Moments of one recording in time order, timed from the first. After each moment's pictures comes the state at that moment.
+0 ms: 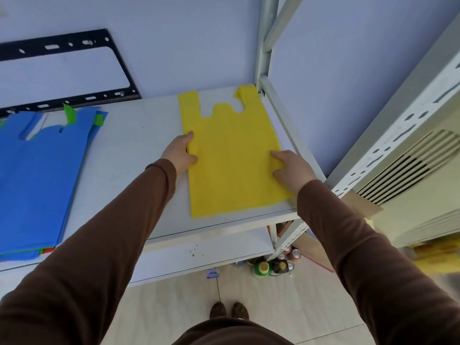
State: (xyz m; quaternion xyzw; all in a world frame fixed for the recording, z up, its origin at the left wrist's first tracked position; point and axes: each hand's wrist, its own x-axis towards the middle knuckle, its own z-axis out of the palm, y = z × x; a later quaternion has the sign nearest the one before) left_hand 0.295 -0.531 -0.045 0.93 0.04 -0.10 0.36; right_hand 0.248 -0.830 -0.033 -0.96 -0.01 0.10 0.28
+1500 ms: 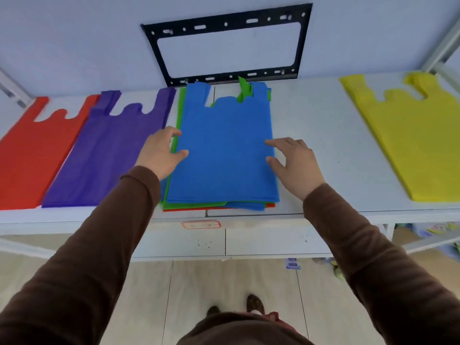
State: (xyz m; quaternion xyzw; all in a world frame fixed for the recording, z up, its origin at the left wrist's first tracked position) left_hand 0.101 -0.072 0.000 0.96 0.11 0.06 0.24; right_hand 0.139 -0.380 -0.023 -0.94 -0.20 -0.06 0.27
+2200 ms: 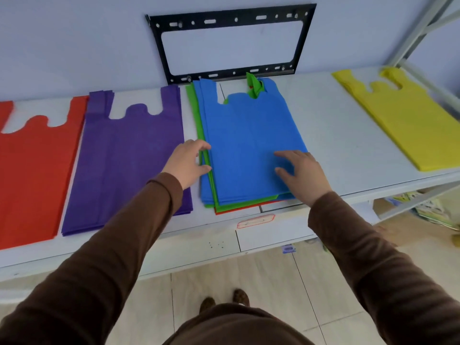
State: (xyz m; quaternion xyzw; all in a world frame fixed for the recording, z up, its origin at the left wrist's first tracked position) left_hand 0.110 0.011 -0.038 0.95 -0.06 -0.03 0.30; right_hand 0.083 -0.280 -0.036 -0.97 -0.06 -0.05 0.23
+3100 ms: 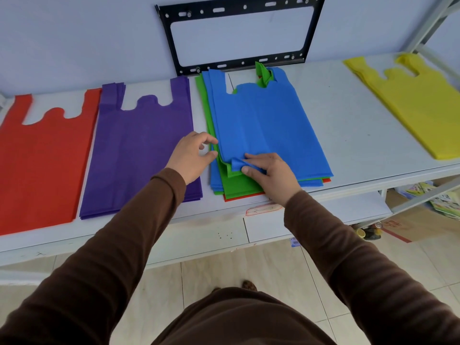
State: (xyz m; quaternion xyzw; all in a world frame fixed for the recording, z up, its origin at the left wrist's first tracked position) left_hand 0.084 0.015 -0.030 0.93 -0.05 0.00 0.36; right_hand 0.059 -0.214 -0.055 -0.90 -0.15 0.02 0.40
